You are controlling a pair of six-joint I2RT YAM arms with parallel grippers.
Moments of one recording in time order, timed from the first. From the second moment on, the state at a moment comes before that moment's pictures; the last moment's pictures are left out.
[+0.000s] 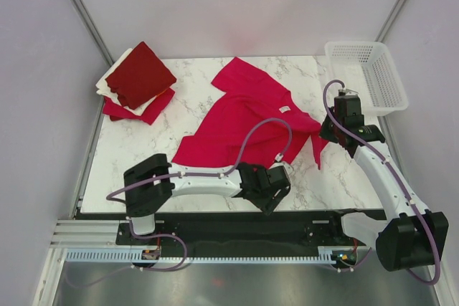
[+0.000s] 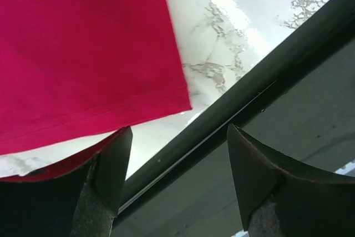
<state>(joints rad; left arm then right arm) -1.30 1.77 1.23 -0.59 -0.15 -0.53 0.12 1.12 0.92 -0.61 0.11 0.44</state>
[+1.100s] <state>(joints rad) -1.33 1.35 1.35 -0.89 -0.46 -0.58 0.12 1.09 1.13 -0.70 -0.02 0.46</state>
